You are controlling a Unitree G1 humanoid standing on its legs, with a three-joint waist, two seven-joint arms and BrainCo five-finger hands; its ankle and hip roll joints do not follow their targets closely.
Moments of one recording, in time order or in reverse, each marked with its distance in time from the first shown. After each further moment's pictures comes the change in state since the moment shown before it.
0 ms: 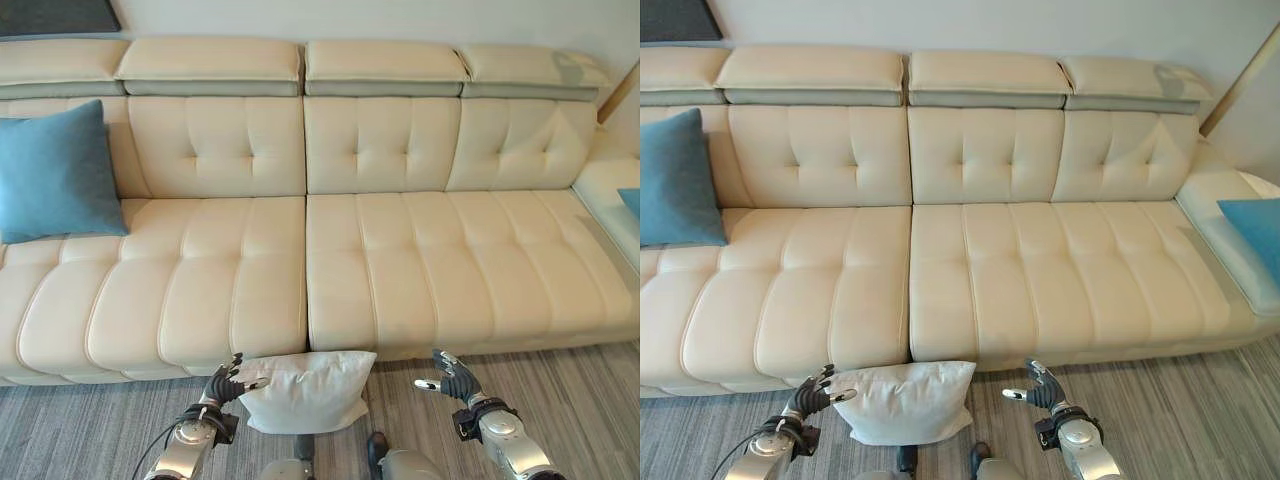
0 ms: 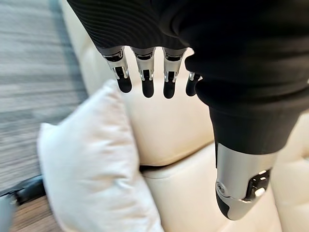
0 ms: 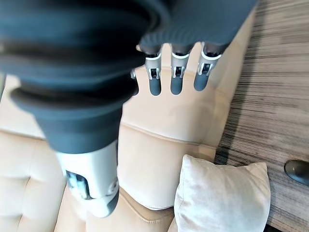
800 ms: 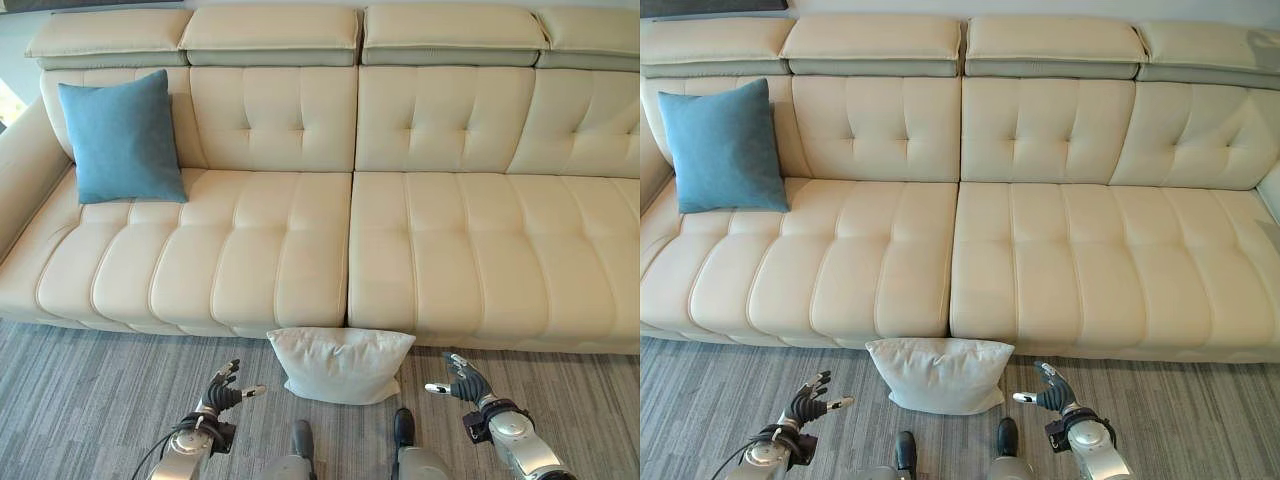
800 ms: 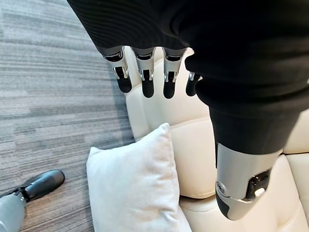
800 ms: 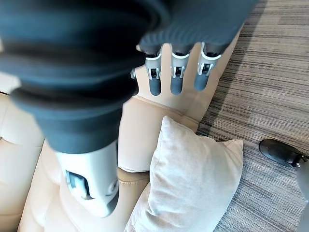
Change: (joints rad) left arm 0.014 0.014 -0.001 -0.040 -0.001 0.001 0.000; right arm 0.003 -0.035 -0.016 0.007 -0.041 0.009 -0.008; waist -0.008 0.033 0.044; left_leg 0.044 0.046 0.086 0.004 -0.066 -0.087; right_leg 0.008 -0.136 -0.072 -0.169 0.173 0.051
